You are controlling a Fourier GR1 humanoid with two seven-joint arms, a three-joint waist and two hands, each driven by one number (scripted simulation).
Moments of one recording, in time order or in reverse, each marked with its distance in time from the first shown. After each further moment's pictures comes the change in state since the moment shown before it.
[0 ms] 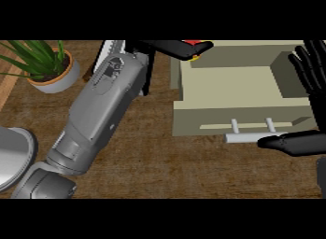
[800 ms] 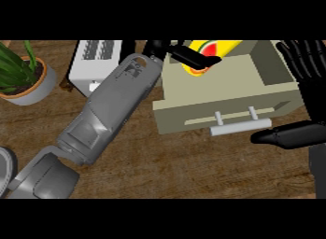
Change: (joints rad) left arm -0.162 -0.001 -0.258 0.361 0.113 0.055 0.137; right arm -0.091 0.000 0.025 0.046 -0.028 0.039 -0.023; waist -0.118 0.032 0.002
